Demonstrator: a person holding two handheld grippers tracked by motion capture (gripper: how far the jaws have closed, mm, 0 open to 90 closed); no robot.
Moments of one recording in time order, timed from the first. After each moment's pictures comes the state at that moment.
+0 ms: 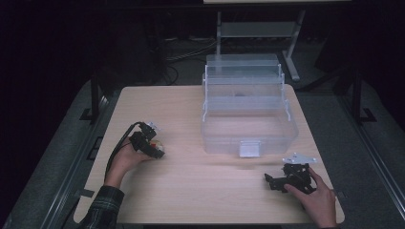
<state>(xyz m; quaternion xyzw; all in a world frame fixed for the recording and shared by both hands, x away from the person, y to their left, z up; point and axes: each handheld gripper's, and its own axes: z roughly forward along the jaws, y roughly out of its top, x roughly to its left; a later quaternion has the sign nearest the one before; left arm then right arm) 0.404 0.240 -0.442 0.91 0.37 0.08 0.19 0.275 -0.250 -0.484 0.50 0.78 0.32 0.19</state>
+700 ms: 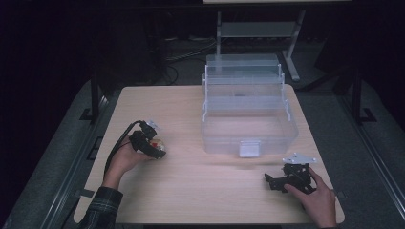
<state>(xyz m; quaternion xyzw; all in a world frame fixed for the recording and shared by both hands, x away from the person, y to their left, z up) 0.395 0.234 -0.425 0.91 0.35 0.08 0.20 0.275 -0.250 -0.484 0.50 0.78 0.32 0.19</state>
